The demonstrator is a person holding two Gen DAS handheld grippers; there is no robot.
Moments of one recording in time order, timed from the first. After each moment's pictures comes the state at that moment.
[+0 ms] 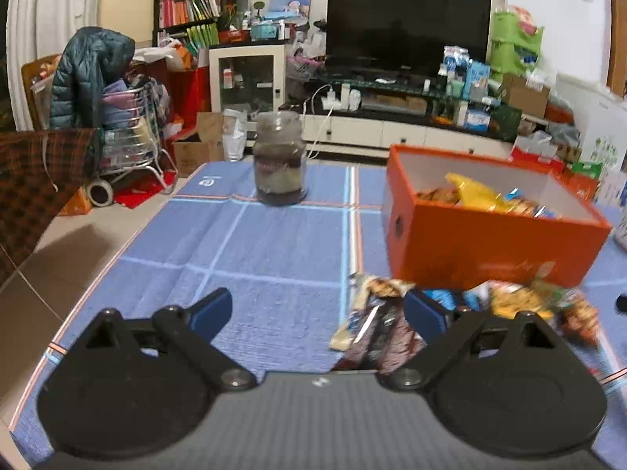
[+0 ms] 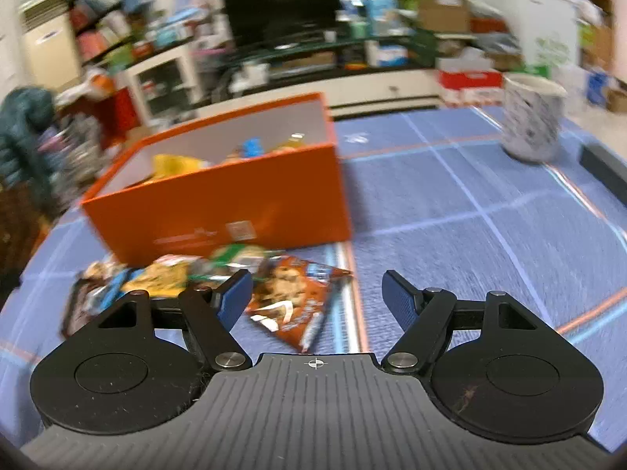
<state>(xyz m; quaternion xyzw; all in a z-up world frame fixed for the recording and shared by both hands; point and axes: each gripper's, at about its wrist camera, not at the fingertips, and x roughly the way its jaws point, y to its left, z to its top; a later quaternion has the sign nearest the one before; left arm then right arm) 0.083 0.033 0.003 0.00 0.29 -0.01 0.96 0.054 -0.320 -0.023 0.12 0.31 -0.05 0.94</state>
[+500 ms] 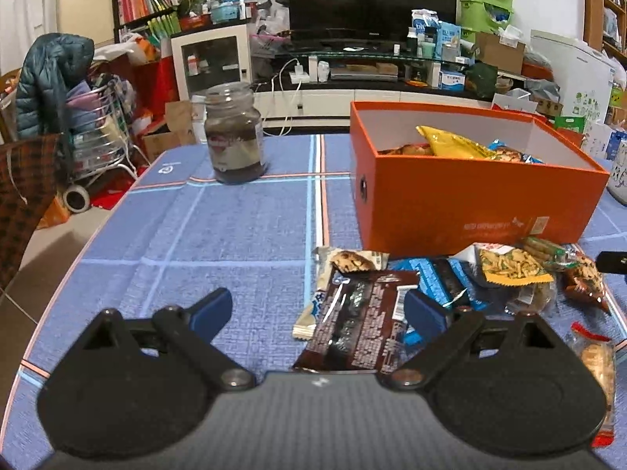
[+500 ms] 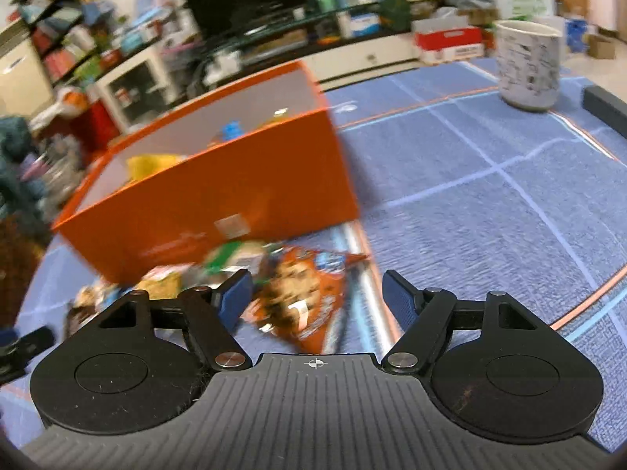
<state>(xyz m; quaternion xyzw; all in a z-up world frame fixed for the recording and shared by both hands) 0.103 0.007 -0.020 0.04 0.32 -0.04 0.94 0.079 -0.304 -0.039 0.17 0.34 -0.05 0.92</state>
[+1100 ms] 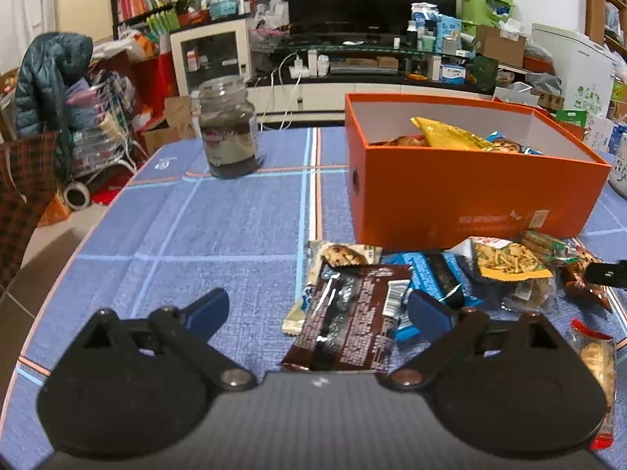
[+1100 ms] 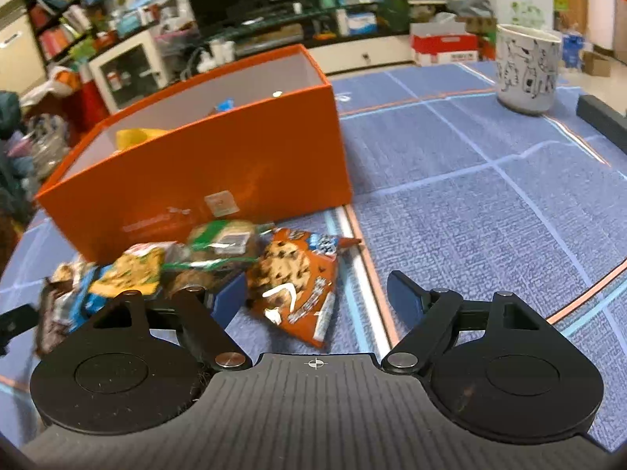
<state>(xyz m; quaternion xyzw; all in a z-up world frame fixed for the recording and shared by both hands) 0.104 -0.006 -0.021 0.04 0.33 -0.04 0.94 0.090 -0.296 -0.056 0.14 0.35 -0.09 0.92</state>
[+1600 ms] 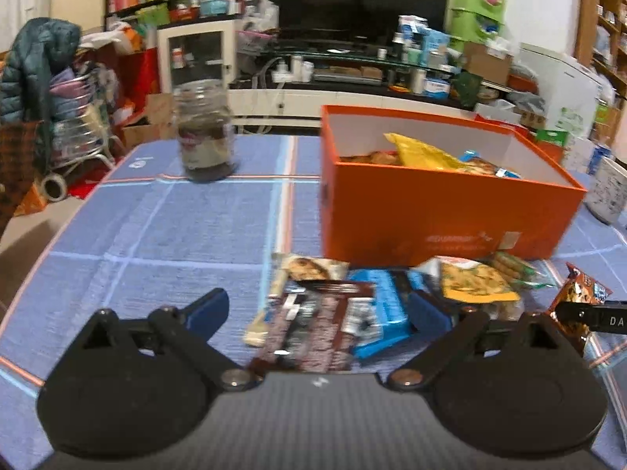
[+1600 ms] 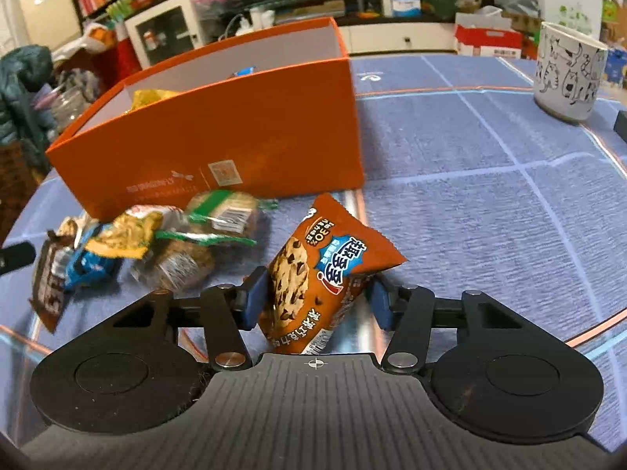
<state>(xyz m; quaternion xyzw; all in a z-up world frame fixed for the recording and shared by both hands) 0.109 -0.016 -0.018 0.00 0.32 -0.08 0.94 0.092 -0.316 -0.063 0.09 0.39 -0.01 0.92</state>
